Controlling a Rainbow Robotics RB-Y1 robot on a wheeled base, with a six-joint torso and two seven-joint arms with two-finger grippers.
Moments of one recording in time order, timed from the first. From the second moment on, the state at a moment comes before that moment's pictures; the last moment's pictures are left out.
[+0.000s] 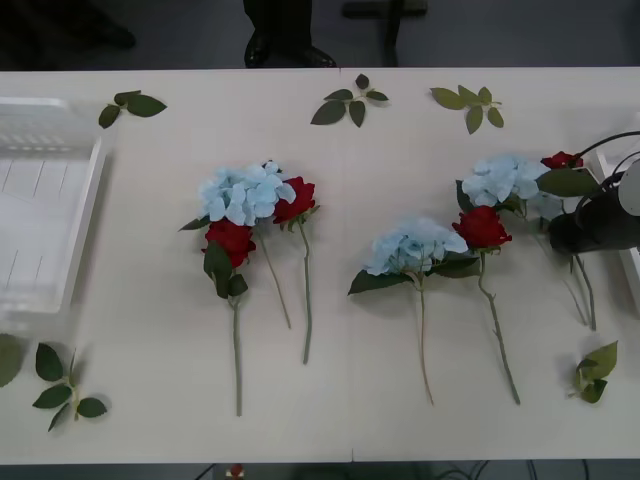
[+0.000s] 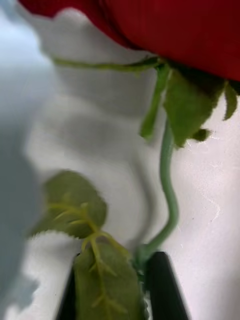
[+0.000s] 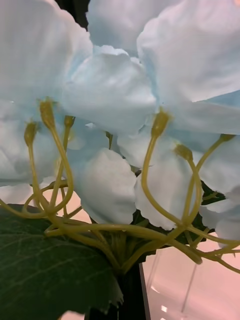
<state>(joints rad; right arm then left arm) -0.65 -0.78 0.35 -0.88 -0.93 1.01 1.80 -0.37 0.82 0.57 -1.28 0.48 1.16 -1.80</state>
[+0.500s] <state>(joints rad) -0.65 -0.80 0.18 -1.09 -0.93 1.31 1.80 -0.37 0.82 0.45 -1.22 0.47 1.08 -1.80</state>
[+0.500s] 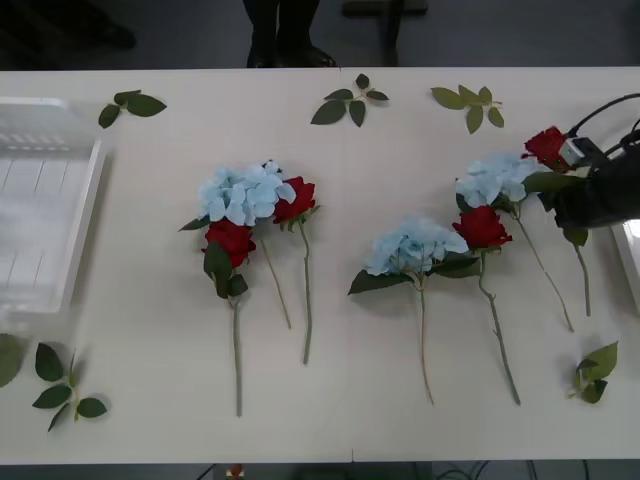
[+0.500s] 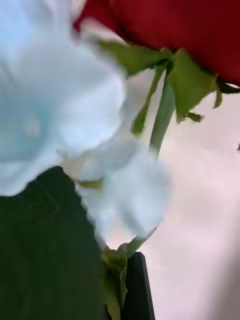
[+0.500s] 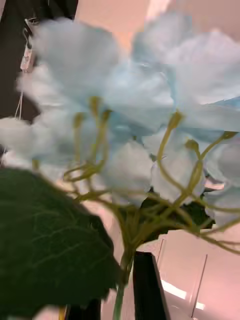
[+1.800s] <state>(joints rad) -0.51 -0.96 -0.09 -1.00 -0.37 1.04 1.95 -0.55 0.40 0.15 -1.74 0.47 1.51 -1.49</state>
